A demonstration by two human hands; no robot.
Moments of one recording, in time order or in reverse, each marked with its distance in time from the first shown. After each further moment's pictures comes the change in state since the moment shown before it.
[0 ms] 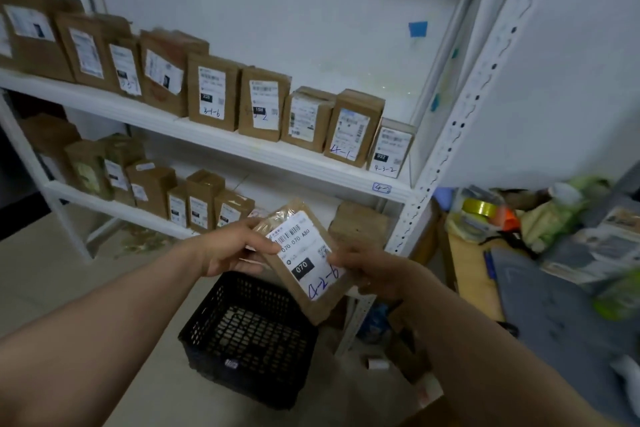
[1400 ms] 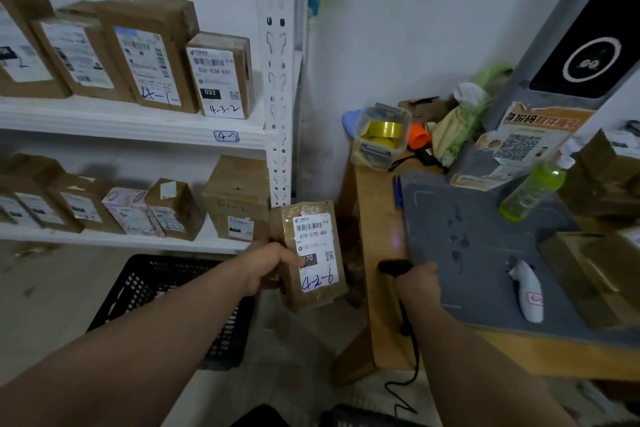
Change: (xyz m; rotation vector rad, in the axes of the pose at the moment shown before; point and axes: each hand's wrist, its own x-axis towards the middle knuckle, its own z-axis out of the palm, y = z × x) left_hand 0.211 -0.038 0.312 0.075 0.001 -0.307; right_hand -0.039 0.286 -0.254 -0.072 1.029 0.580
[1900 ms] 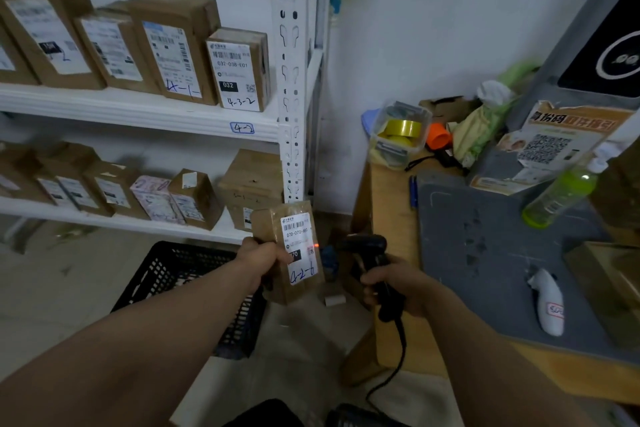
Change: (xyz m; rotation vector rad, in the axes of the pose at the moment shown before) left_hand 0.002 -0.026 -0.002 -0.132 0.350 -0.037; right_hand -0.030 -0.021 -0.024 0.491 -0.918 -0.165
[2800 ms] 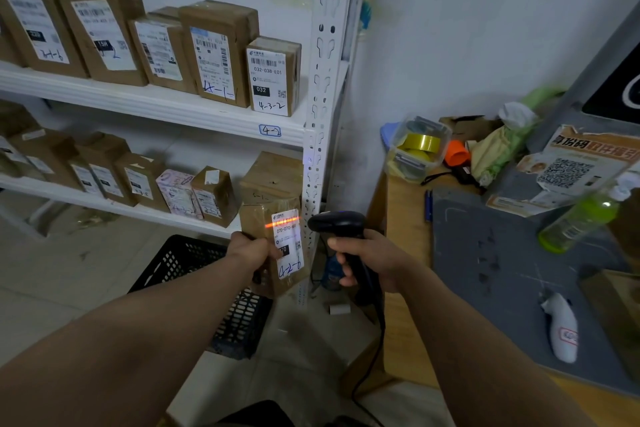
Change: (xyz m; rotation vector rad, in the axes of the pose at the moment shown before) left_hand -0.003 -0.003 -0.041 -0.040 0.167 0.022; right_hand -0.014 -0.057 0.072 -0.209 -0.195 -0.181
